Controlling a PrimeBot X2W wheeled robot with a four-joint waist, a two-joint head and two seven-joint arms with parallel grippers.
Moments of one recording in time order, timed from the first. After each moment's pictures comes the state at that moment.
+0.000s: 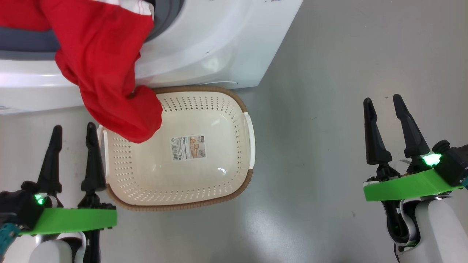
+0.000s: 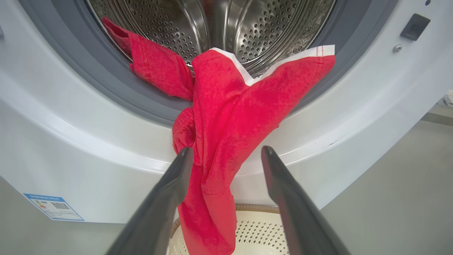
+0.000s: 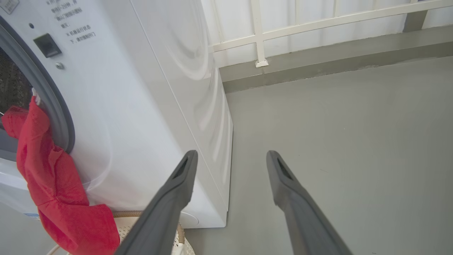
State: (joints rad) left arm -0.26 0.04 0.14 0.11 -0.27 -0.13 -0.26; right arm -0.25 -0.05 -0.02 0.11 0.38 0.12 -0.26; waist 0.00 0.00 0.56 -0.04
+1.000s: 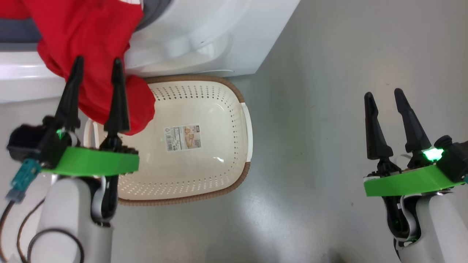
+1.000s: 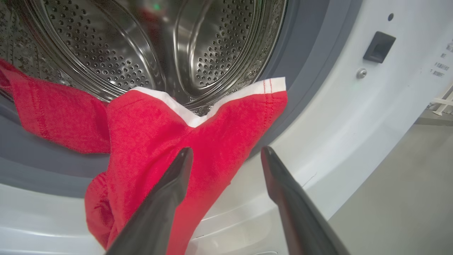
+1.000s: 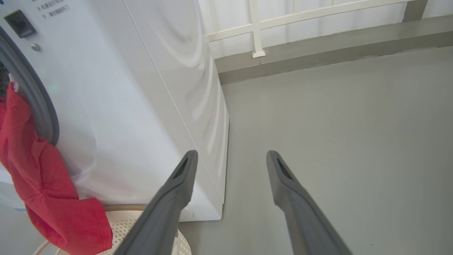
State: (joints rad) left arm -0.53 0.03 0.02 0.20 -0.22 -0.13 -0.26; right arm -0.26 -0.05 -0.02 0.10 0.38 0.12 -0.26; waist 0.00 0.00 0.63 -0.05
